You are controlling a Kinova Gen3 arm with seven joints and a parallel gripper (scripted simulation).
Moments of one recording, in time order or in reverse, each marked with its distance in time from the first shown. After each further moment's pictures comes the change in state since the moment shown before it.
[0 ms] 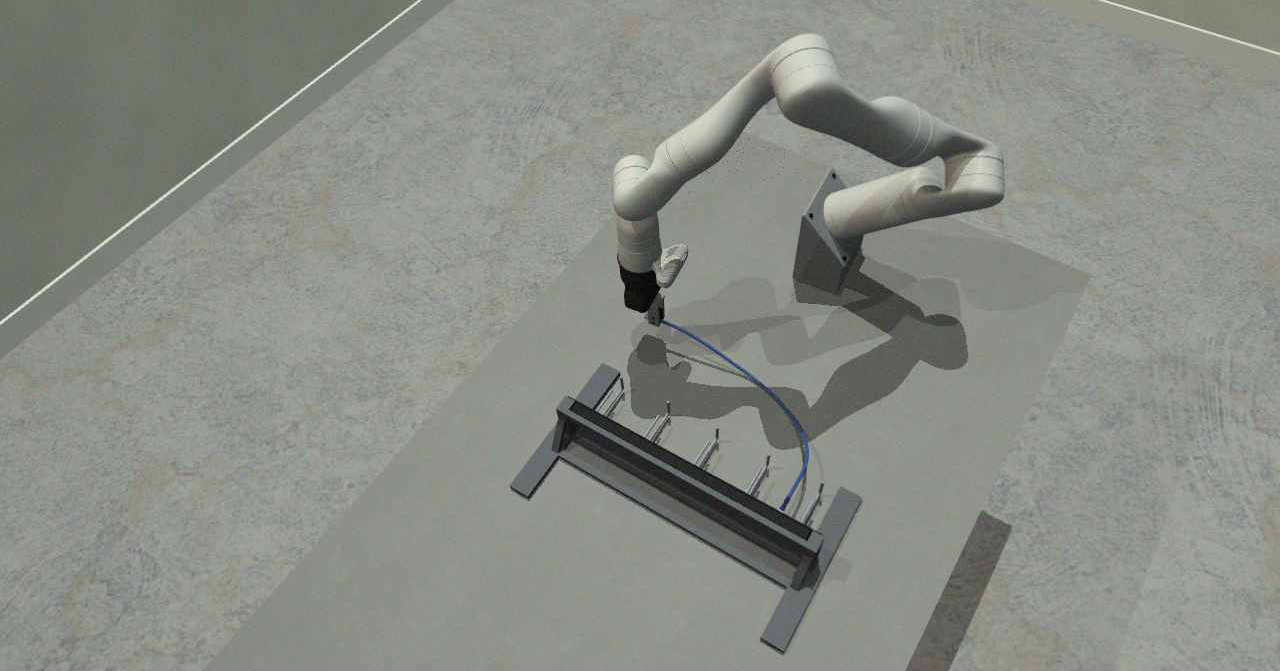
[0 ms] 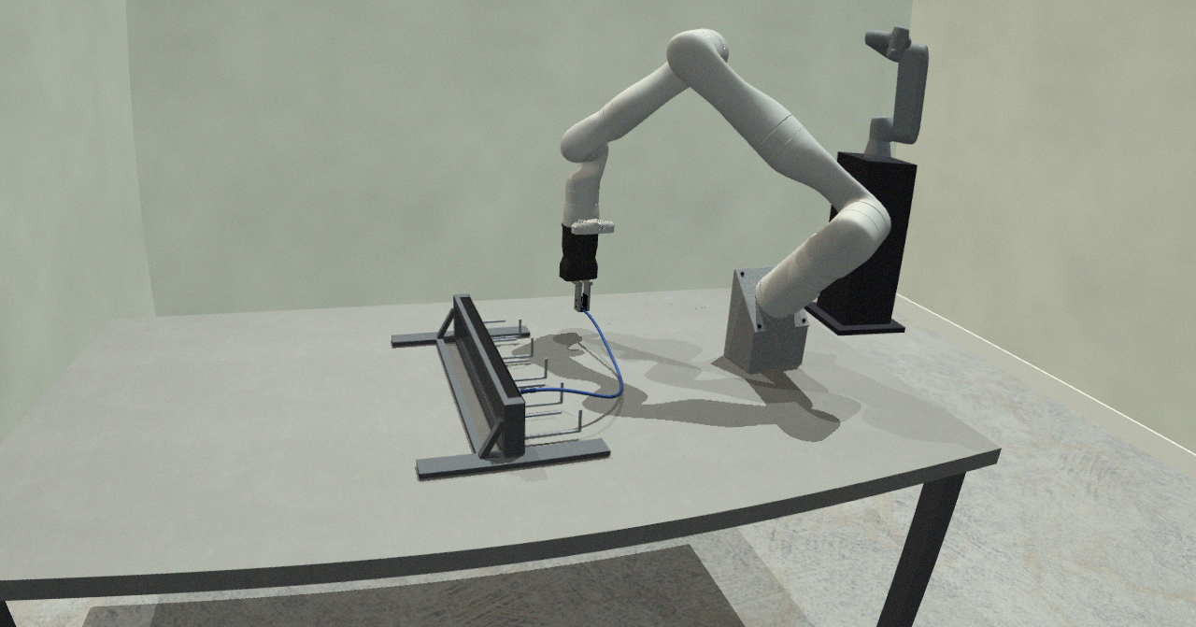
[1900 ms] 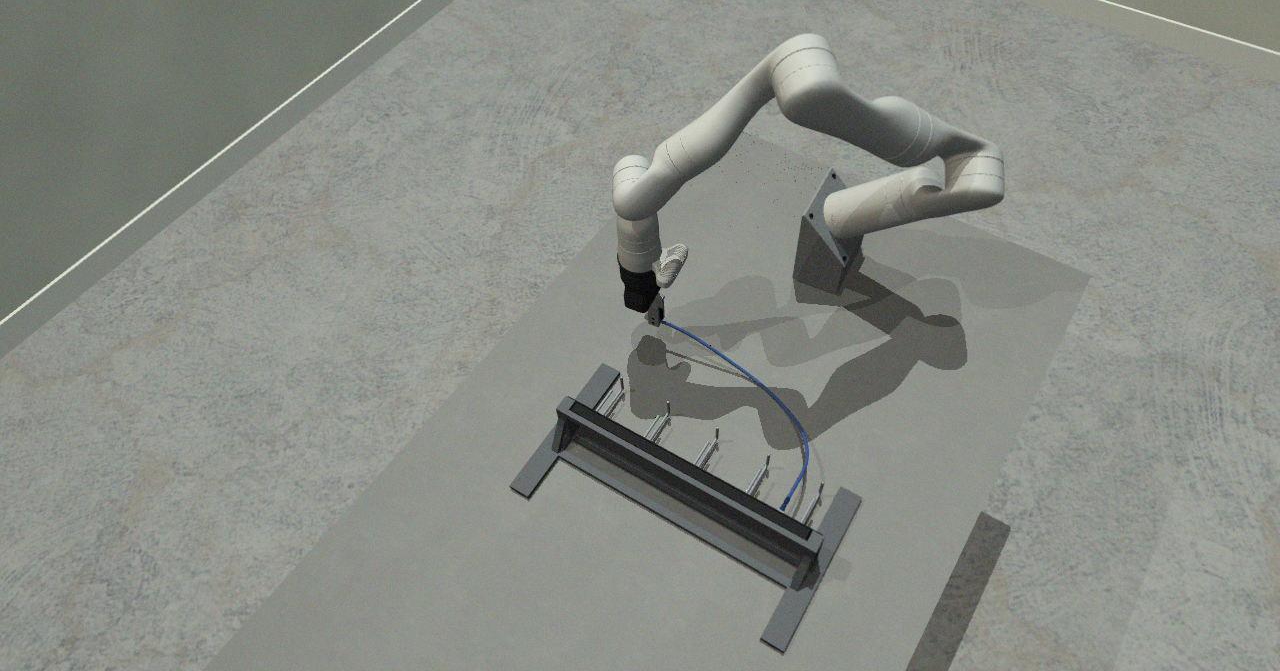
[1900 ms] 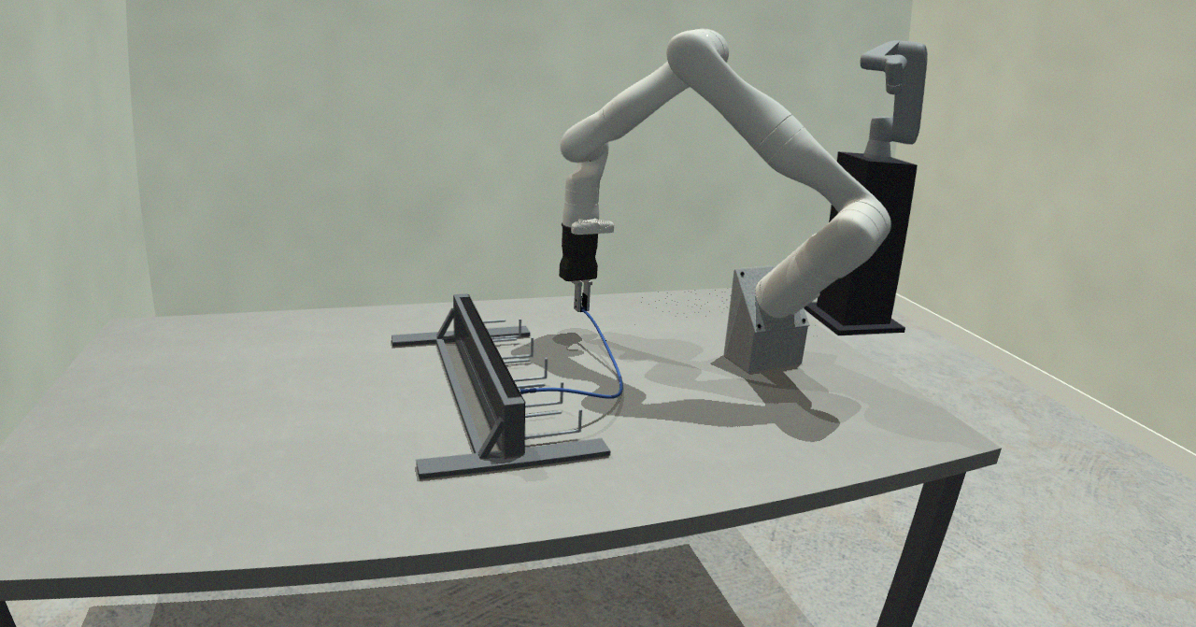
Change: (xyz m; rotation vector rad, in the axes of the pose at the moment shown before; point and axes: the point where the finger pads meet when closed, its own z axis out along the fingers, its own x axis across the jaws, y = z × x) arm 0.001 0.000 0.000 0.001 0.001 0.005
